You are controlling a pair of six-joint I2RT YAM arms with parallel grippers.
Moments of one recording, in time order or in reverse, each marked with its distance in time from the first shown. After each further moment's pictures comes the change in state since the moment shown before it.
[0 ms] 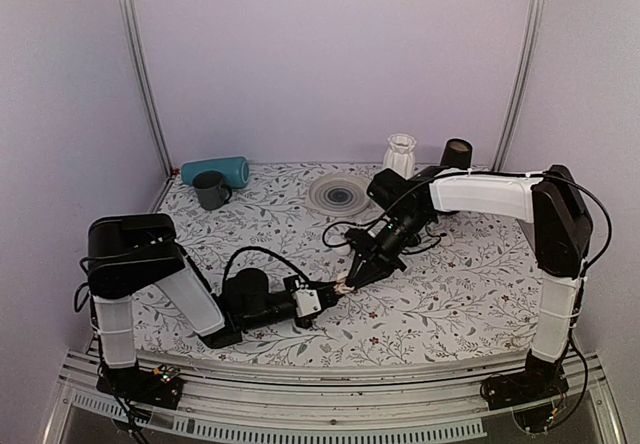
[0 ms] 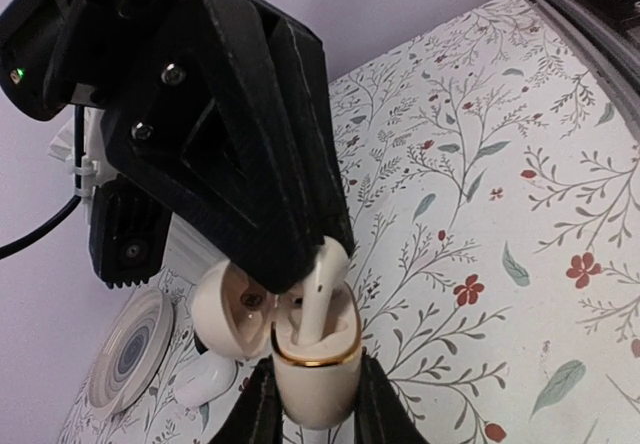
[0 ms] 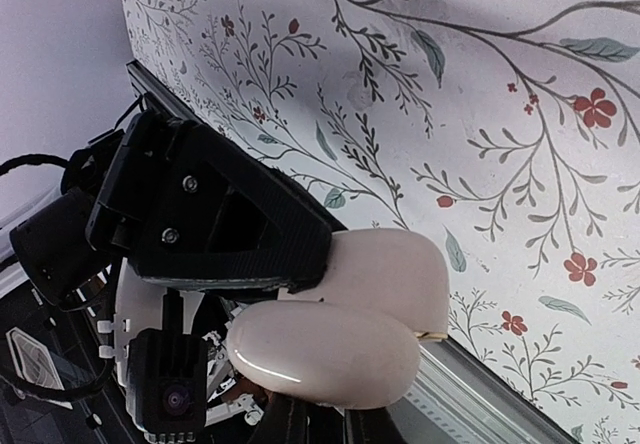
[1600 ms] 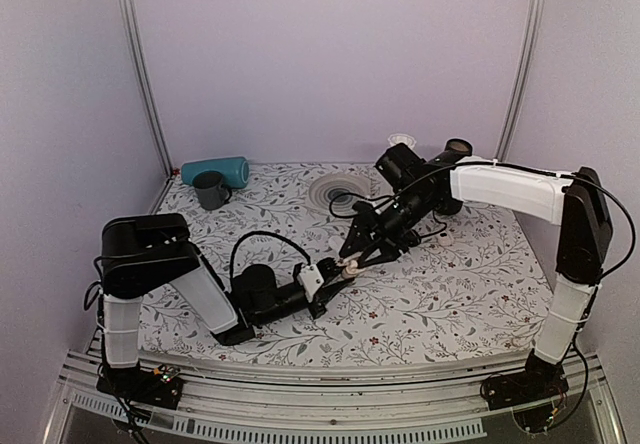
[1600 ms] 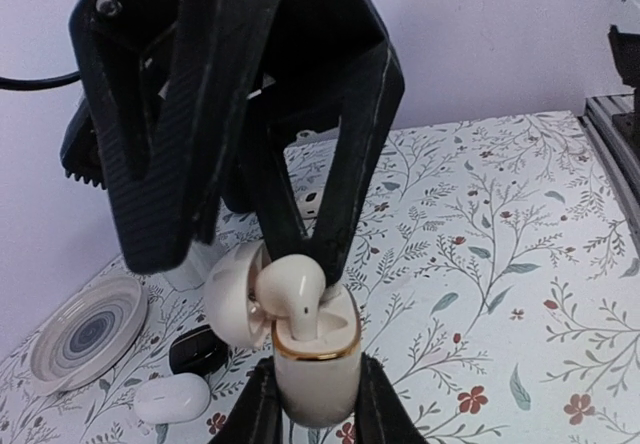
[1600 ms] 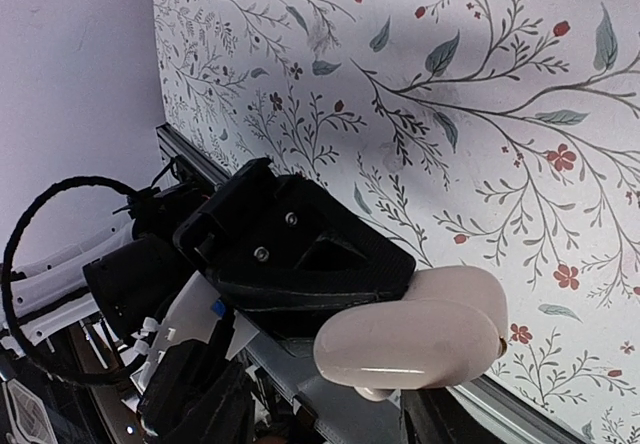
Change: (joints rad) left arm -0.002 0.078 0.100 0.104 -0.046 -0.333; right arm -0.018 -0.113 0.013 0.090 0.119 0.174
